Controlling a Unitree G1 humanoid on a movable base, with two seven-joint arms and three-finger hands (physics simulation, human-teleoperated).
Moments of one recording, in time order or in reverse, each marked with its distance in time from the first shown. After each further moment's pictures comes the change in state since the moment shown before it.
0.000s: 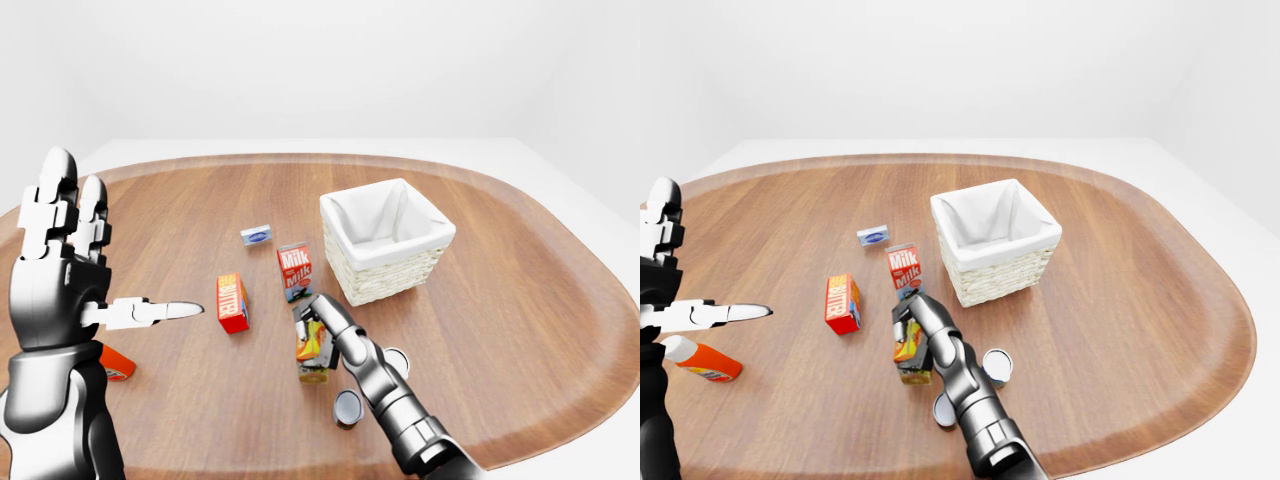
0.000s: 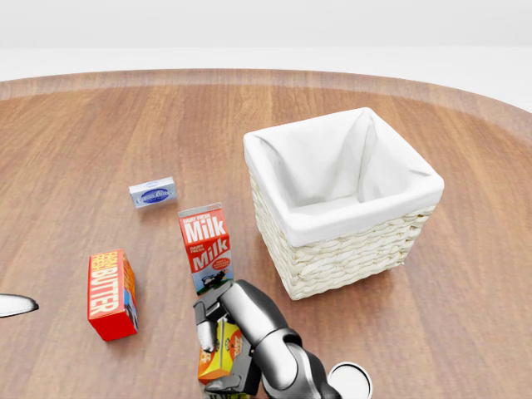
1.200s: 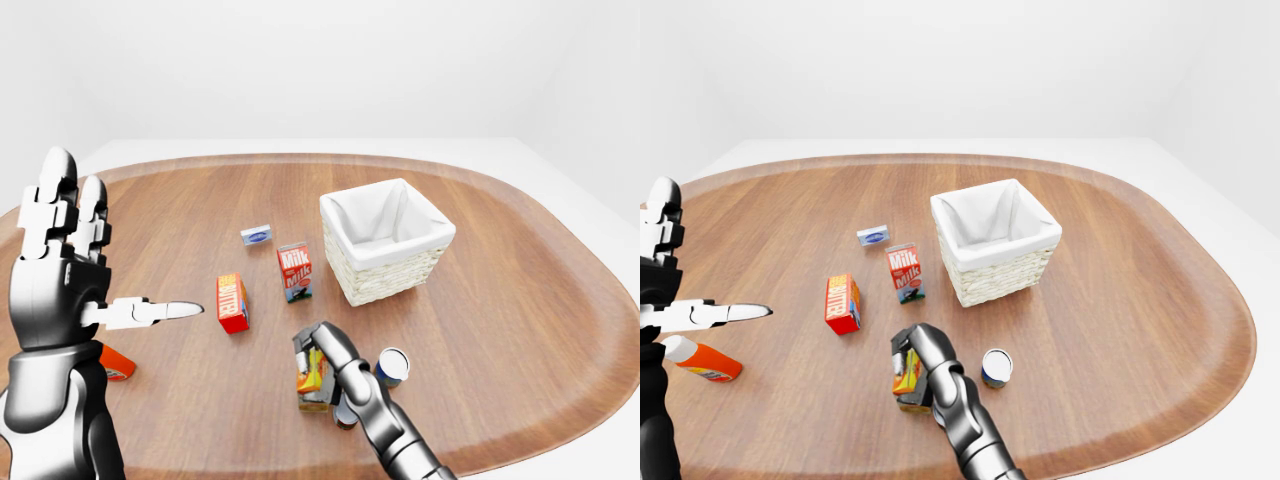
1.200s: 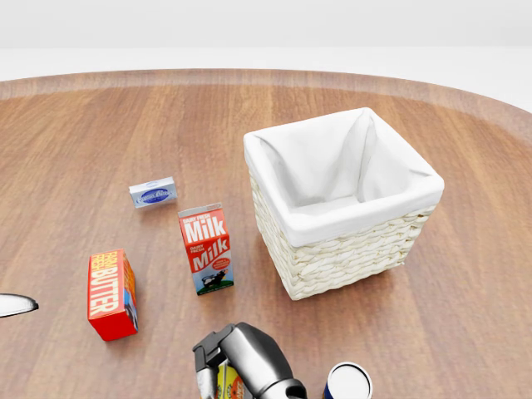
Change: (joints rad) left arm -0.001 0.000 0.000 0.001 0.000 0.000 0.001; right arm 0.240 -0.011 0.098 -0.179 -0.060 0.000 -0.034
